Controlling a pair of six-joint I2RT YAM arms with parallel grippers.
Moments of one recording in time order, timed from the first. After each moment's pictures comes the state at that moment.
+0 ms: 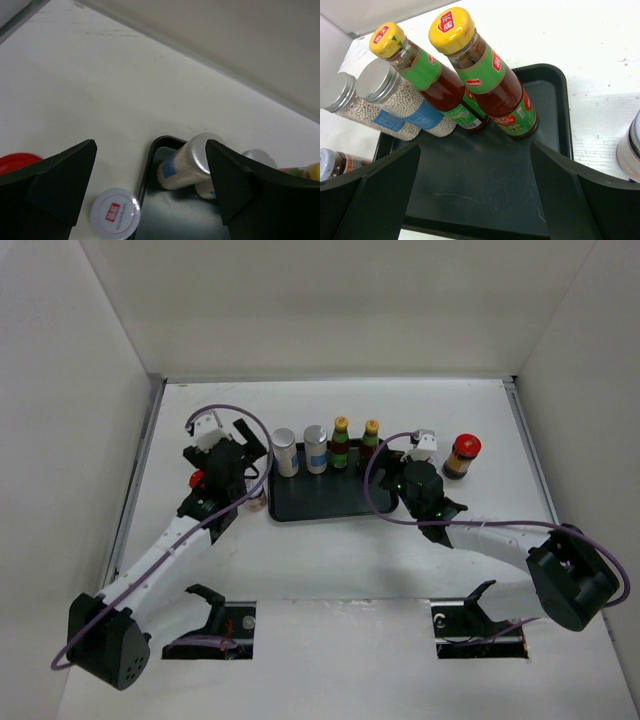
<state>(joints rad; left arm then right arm) -0.47 1.06 0.75 0.10 -0.68 -0.50 0.66 1.32 0.58 0.53 0.36 0.53</state>
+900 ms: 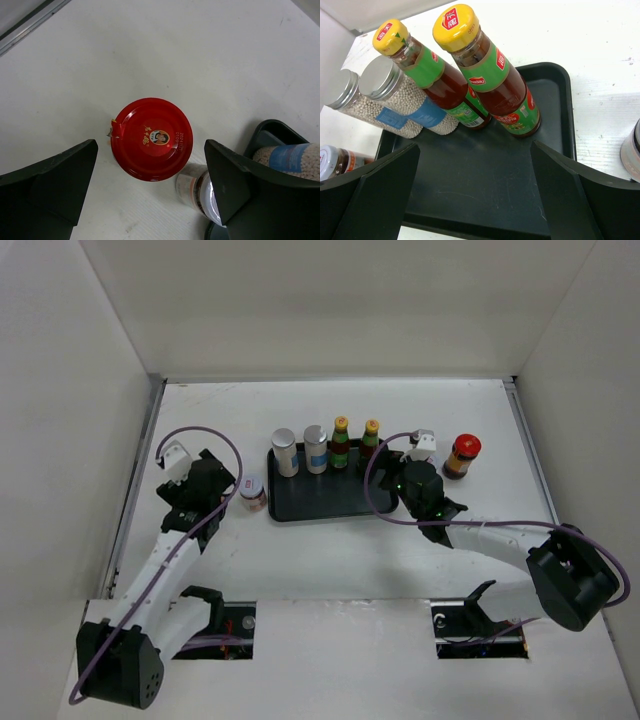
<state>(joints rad) -0.21 0.90 0.60 -0.28 -0.65 -0.68 0.66 1.32 0.58 0.52 0.34 0.53</state>
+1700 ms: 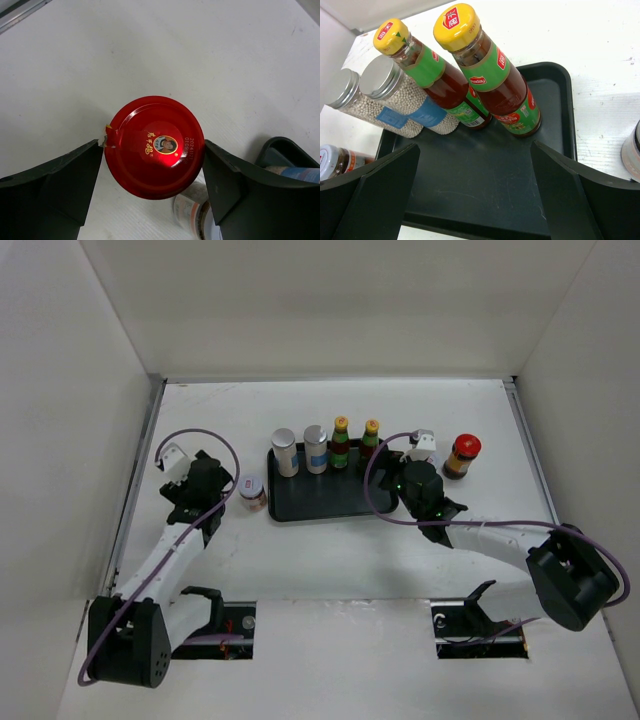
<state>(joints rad) -0.15 1.02 0.54 -0.09 -0.62 -0.71 0.66 1.32 0.58 0.52 0.34 0.53</state>
